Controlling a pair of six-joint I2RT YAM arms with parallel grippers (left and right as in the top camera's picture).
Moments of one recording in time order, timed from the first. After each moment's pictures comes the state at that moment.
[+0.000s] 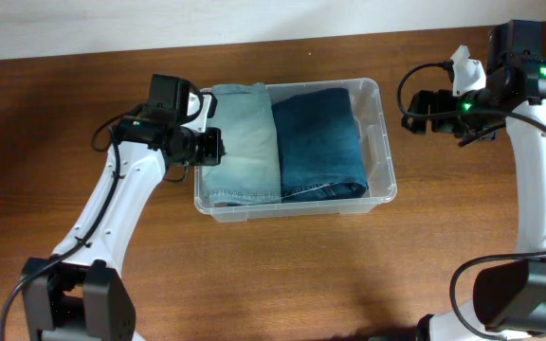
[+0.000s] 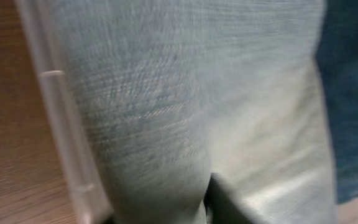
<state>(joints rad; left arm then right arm) -0.23 1.75 1.43 -0.81 0.25 -0.12 -0.20 1.70 1.78 -1.33 -0.28 -0.05</state>
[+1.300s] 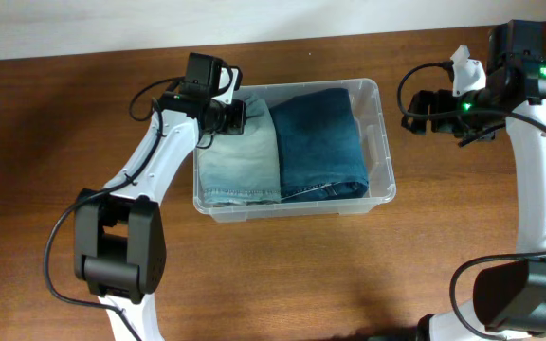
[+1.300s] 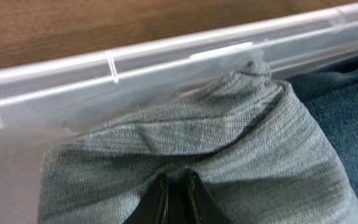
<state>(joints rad) -0.30 2.08 1.68 -0.63 0.19 -0.10 -0.20 1.70 1.78 -1.34 -0.28 -0.05</state>
